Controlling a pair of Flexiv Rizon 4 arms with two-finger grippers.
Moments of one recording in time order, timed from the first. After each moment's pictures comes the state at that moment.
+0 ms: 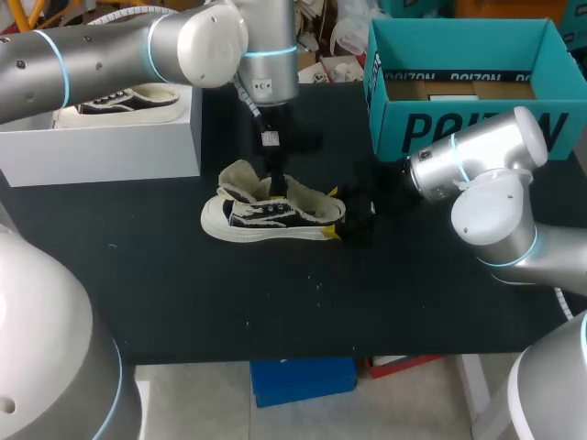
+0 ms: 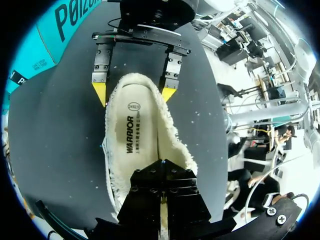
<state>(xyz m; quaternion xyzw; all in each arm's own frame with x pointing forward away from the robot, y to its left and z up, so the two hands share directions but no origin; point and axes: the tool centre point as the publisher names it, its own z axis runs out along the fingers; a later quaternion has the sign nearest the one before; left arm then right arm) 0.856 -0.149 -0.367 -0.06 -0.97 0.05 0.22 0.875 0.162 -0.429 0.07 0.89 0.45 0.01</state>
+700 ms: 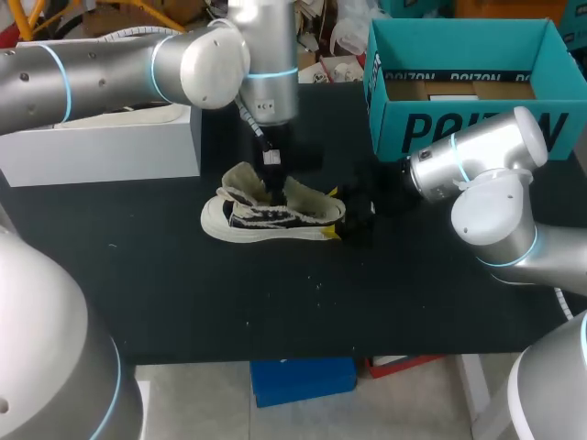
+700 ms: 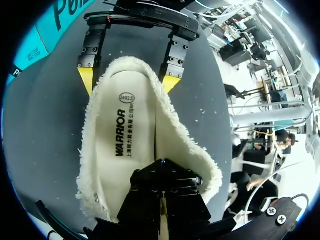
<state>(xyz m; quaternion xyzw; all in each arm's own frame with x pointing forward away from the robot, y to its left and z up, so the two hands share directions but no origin) 0.841 -0.148 -0.395 -0.04 -0.97 0.04 0.22 0.875 0.162 -0.429 0.07 0.89 0.45 0.01</state>
